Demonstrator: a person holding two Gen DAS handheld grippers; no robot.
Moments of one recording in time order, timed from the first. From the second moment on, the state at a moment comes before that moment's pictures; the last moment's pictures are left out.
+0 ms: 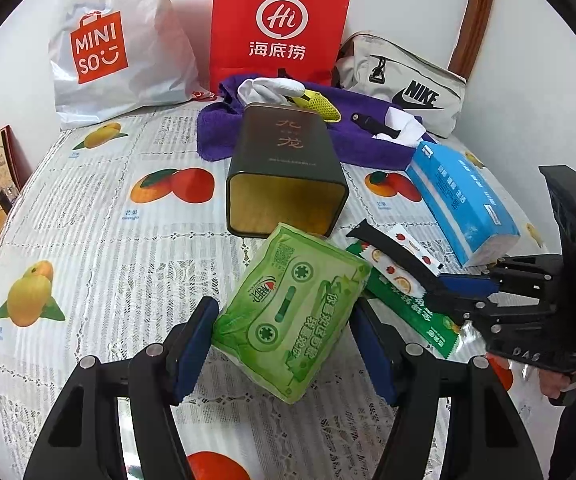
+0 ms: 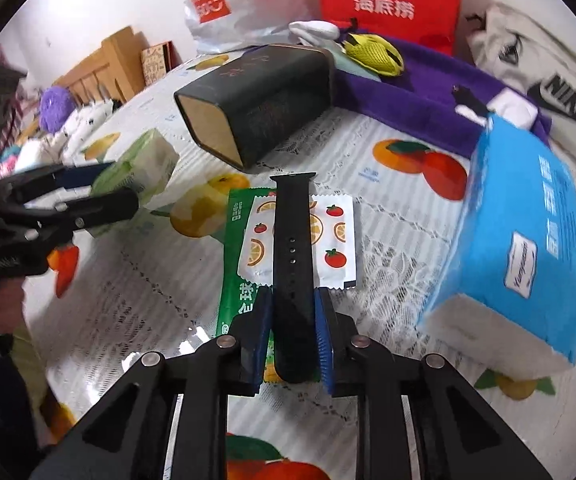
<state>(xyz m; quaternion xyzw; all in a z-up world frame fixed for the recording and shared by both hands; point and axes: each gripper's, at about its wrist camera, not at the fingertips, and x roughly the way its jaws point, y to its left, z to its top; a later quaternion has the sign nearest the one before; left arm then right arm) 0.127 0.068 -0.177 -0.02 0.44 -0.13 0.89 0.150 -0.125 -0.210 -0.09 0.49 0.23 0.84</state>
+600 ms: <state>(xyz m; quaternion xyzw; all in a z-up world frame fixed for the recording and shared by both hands) 0.120 0.062 -0.157 -0.03 0.43 -0.13 0.89 0.131 -0.161 -0.164 -0.02 0.45 0.22 0.86</state>
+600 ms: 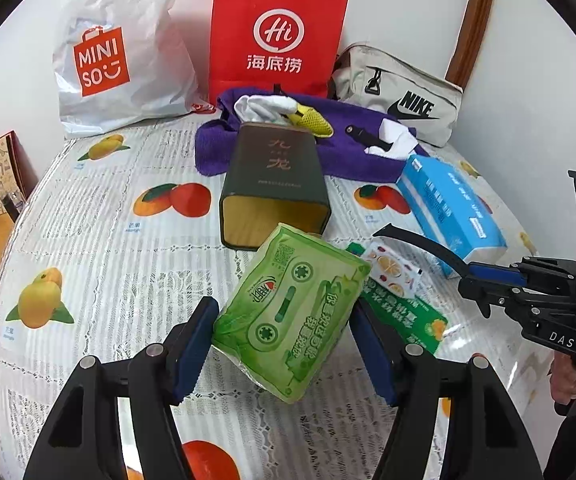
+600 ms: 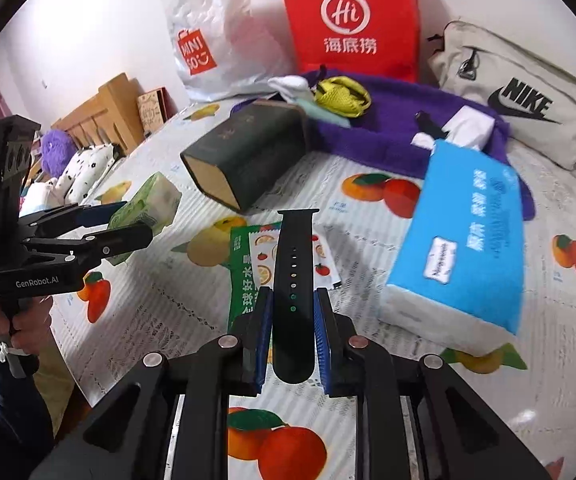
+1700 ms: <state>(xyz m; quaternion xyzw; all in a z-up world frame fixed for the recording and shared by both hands) 0.178 0.030 -0.075 -0.01 0.41 -0.13 0.90 0.182 -0.219 -0.085 0.04 0.40 0.17 0.90</state>
